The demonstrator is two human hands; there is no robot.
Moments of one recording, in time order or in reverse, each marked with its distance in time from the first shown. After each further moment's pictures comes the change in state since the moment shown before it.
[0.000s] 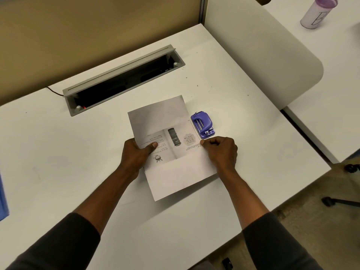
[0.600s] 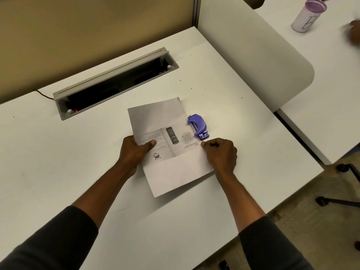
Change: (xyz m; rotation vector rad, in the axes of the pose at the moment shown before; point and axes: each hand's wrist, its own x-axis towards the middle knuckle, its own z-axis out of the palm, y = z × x) left_hand 0.019 0.012 0.016 0.011 -0.045 -0.002; right_hand 0.011 0.006 -0.006 -0.089 0.094 0.018
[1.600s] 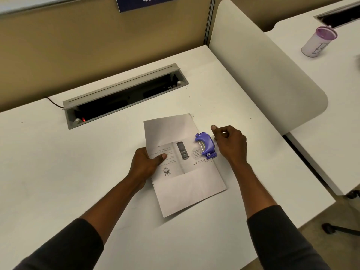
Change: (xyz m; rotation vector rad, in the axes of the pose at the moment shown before) left_hand 0.010 0.003 0.015 0.043 -0.010 0.027; right_hand 0.089 -0.043 -0.001 -0.052 -0.003 -0.362
